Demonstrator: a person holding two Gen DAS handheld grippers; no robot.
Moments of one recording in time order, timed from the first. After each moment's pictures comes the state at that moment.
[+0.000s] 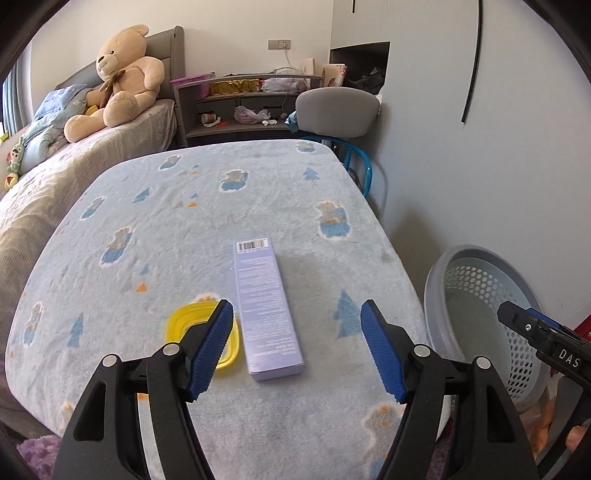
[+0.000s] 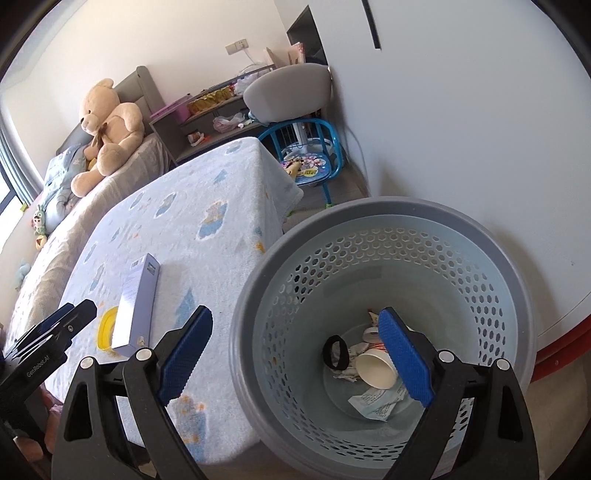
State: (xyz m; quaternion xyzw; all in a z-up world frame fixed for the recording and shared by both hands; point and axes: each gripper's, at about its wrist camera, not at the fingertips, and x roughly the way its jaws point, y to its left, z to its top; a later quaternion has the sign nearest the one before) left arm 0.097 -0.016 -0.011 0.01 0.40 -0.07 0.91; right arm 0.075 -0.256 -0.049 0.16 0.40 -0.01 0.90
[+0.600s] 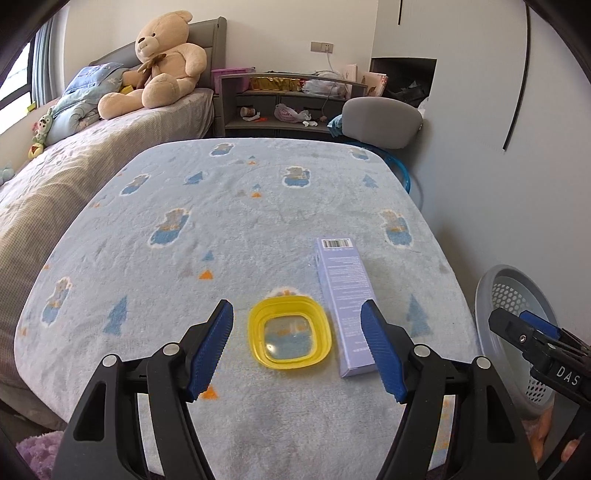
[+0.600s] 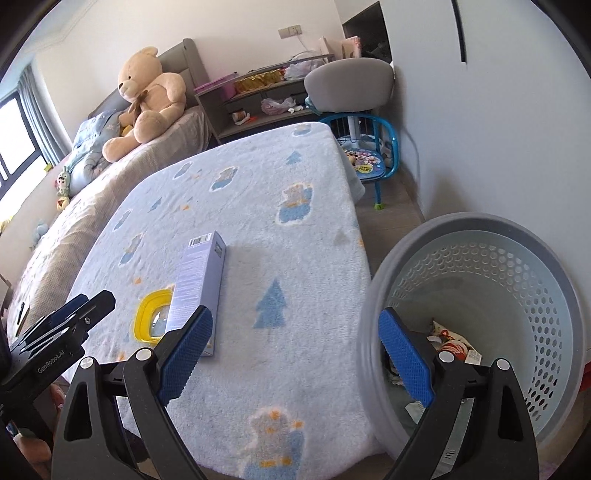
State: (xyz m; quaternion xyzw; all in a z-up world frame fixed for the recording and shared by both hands) left arm 0.097 0.063 -0.014 -0.03 0.40 -0.01 0.92; right arm 0.104 -0.159 -0.043 0.11 0.42 0.06 0.90
